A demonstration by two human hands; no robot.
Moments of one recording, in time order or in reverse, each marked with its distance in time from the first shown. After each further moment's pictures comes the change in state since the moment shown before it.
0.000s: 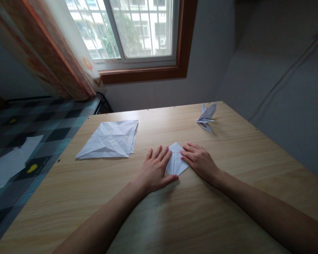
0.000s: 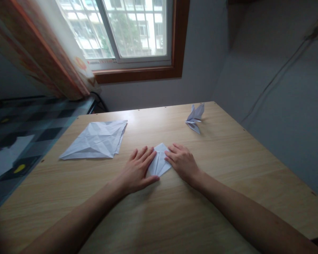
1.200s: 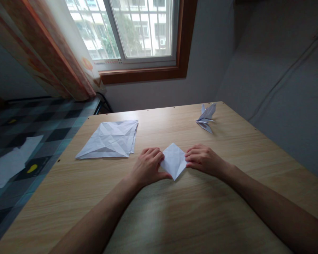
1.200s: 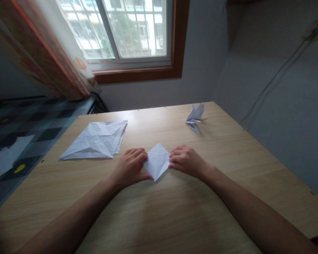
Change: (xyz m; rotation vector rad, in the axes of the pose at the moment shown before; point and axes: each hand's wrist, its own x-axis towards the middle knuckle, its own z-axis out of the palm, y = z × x) left_hand 0.000 -0.027 -0.004 -0.078 0.260 0.135; right_hand 0.001 0.028 -0.023 0.208 -0.031 -0.403
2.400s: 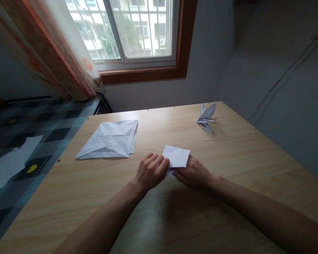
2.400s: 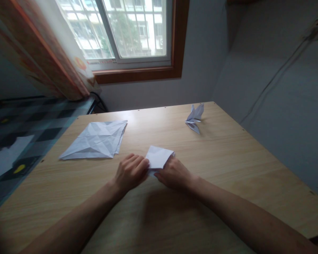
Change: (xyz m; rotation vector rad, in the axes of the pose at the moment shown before) left_hand -0.004 0.022 0.002 0.336 0.260 0.214; right_hand 0.019 -0.049 0.036 -0.161 0.045 0.028
